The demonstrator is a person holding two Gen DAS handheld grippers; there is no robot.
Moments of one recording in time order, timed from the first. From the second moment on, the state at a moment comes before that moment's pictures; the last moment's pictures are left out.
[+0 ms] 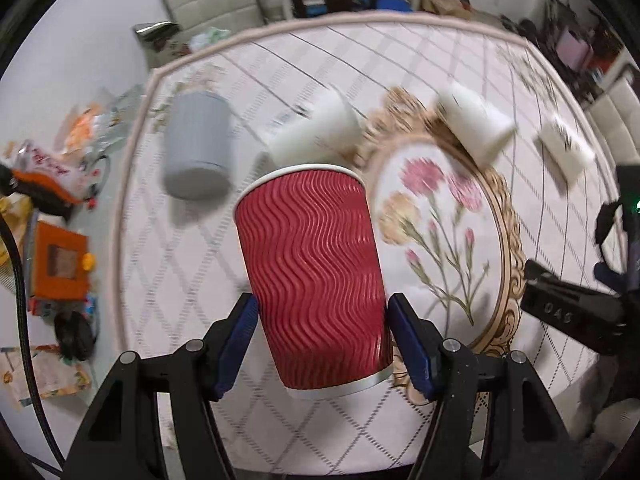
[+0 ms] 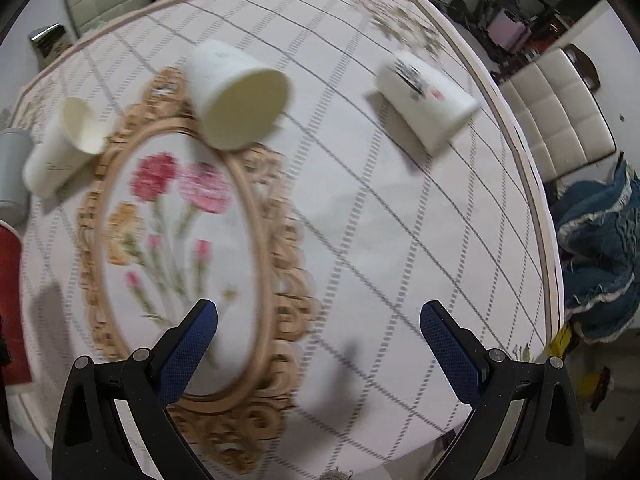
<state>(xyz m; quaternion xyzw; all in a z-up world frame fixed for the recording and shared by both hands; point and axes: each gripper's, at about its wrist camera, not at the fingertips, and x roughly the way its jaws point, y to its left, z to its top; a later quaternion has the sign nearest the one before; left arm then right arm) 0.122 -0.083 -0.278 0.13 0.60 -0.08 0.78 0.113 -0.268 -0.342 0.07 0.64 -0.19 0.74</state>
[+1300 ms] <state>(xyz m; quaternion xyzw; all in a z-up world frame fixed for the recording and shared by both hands) 0.111 -0.065 -0.271 0.09 0.61 0.00 0.79 0.102 -0.299 -0.336 0.07 0.64 -0.18 0.74</state>
